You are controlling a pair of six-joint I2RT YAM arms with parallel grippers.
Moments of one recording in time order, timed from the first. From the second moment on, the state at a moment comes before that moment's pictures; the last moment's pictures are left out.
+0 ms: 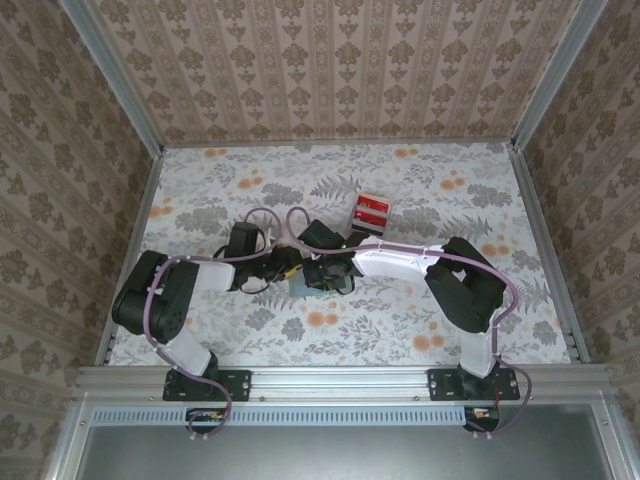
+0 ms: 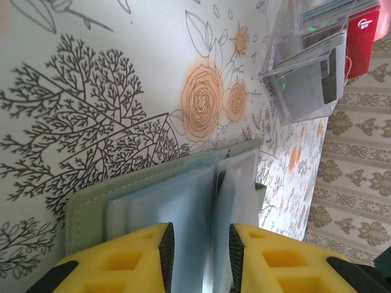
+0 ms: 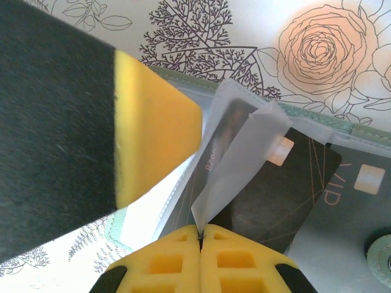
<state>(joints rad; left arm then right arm) -0.38 1.63 0.56 0.31 0.70 -0.91 0.86 1.90 1.28 -0.44 -0.04 0.56</state>
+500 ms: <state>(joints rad) -0.39 1.60 0.55 0.31 0.69 -0.92 0.86 1.90 1.27 -0.41 -0.07 0.58</state>
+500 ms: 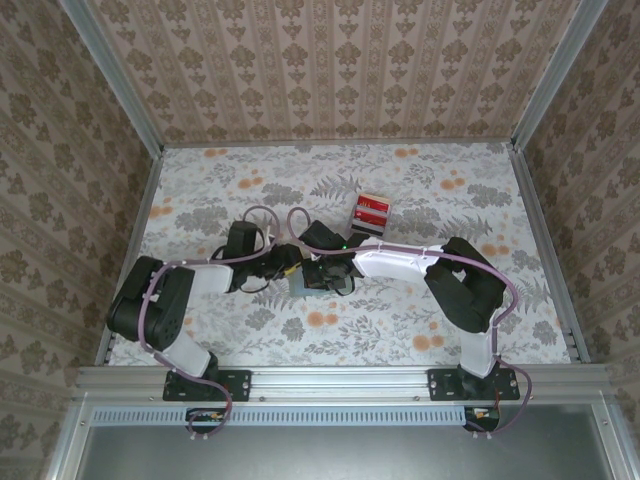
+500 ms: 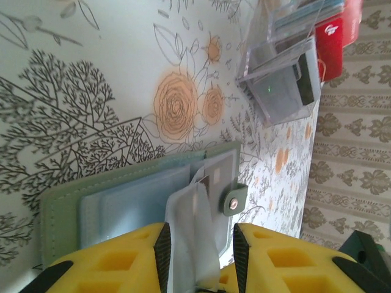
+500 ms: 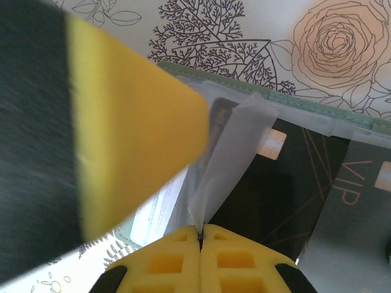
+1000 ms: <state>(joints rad) -0.38 1.61 0.55 0.29 0.70 -0.91 0.86 1.90 1.25 -0.40 -0.07 0.58</state>
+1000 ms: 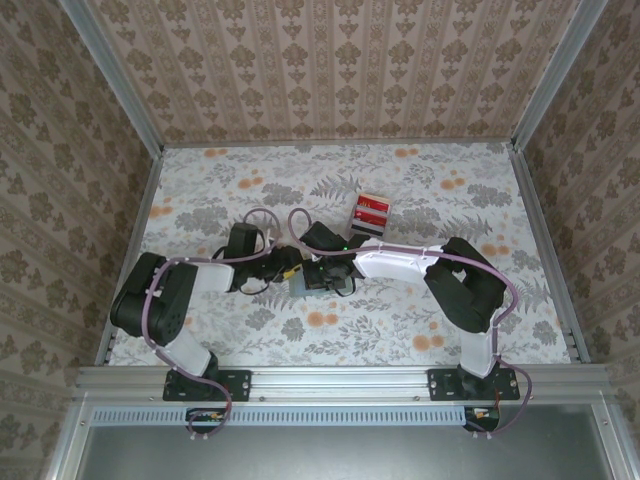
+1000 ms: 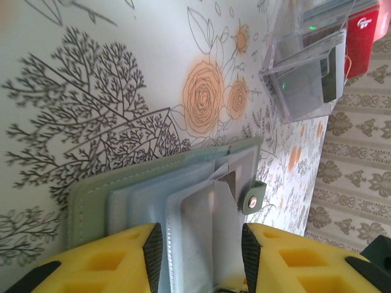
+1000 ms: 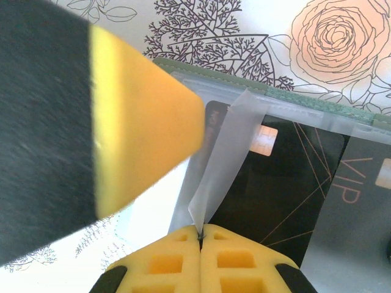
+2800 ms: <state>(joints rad) -0.41 1.65 0.57 0.30 0.70 -0.93 0.77 1.79 1.09 -0.27 -0.12 0.67</state>
